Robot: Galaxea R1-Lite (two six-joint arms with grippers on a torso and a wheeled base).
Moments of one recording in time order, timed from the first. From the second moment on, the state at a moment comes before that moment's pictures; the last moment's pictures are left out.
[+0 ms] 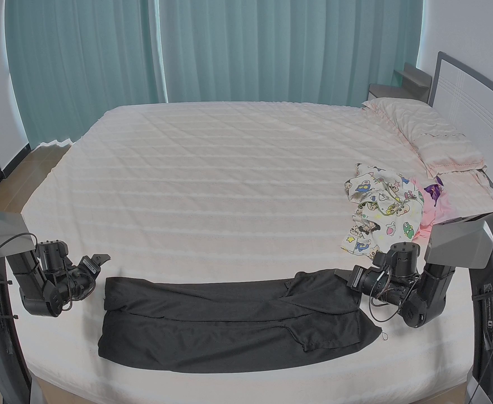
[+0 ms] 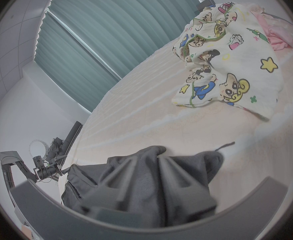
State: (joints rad) left arm 0.24 2.38 -0.66 -1.16 -0.25 -0.77; right arm 0.21 2.50 -0.70 -1.36 0.27 0.57
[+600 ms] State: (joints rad) left arm 0.23 2.20 -0.45 -1.12 -0.31 -0.56; right arm 0.18 2.45 -0.62 -1.37 0.27 0.57
